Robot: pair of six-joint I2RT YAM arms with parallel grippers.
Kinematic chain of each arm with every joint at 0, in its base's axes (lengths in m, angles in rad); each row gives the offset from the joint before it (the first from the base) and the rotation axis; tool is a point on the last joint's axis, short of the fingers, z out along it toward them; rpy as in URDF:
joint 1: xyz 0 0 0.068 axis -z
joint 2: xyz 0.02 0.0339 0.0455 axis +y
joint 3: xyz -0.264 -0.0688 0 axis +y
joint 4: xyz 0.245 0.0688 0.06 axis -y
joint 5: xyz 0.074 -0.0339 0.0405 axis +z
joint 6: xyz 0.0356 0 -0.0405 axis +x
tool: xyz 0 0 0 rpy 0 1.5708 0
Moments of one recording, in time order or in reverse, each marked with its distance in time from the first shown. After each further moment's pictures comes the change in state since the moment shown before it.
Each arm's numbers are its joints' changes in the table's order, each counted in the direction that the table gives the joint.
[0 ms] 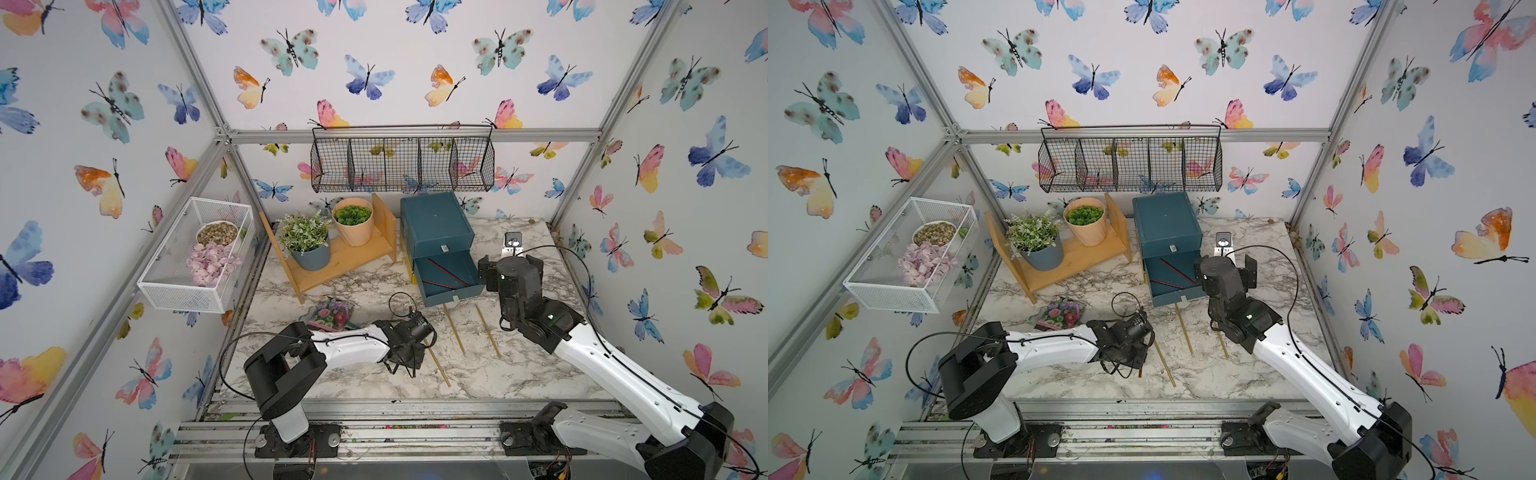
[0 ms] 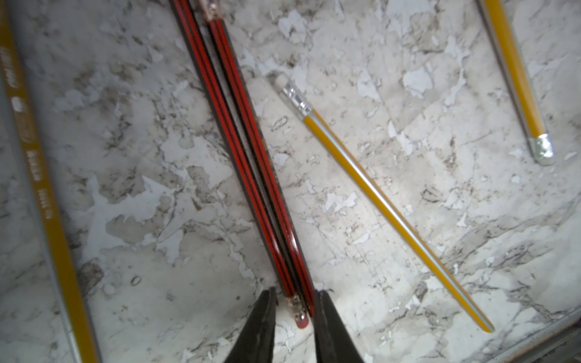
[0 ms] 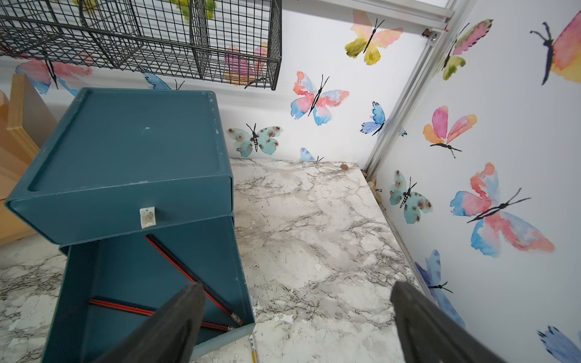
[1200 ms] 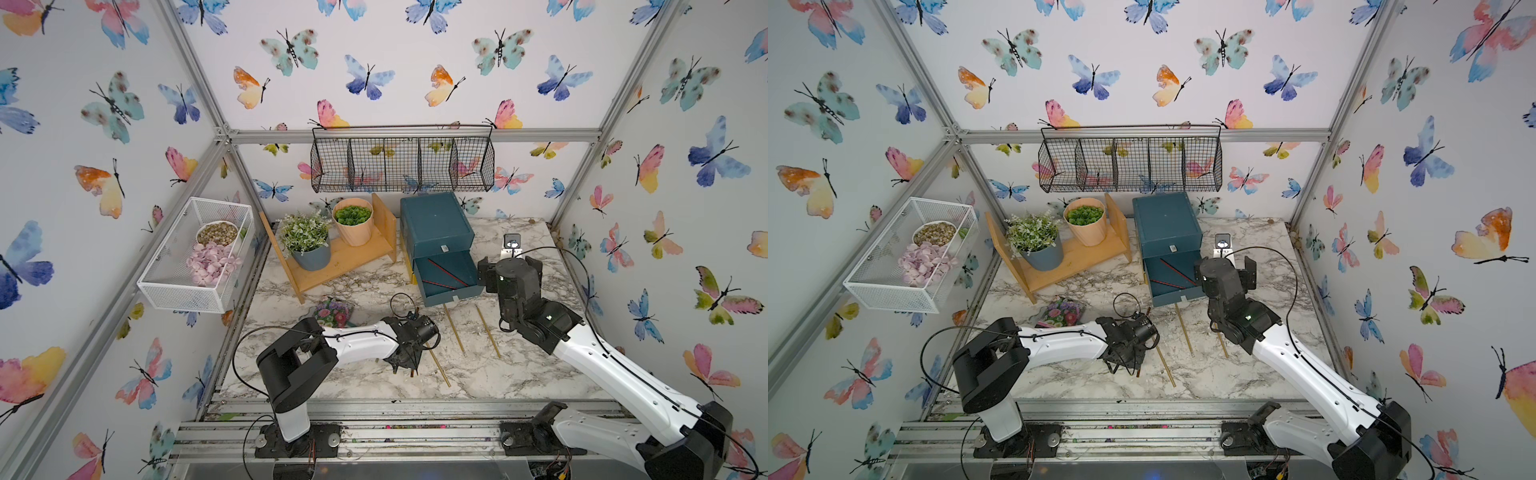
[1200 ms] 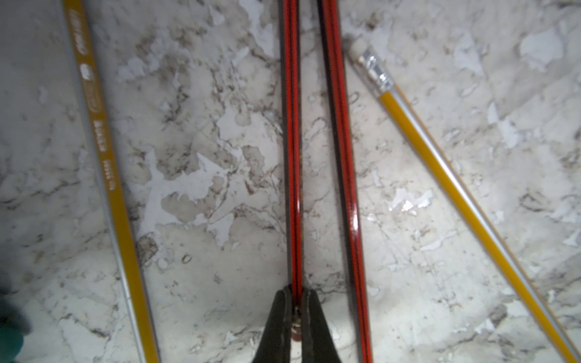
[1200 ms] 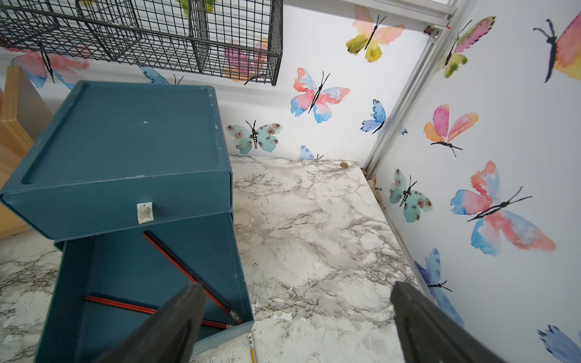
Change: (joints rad) left arm 0.006 0.071 -0.077 -0.162 0.100 -0.038; right arm 0.000 -0.001 0.019 0.010 0.000 -0.003
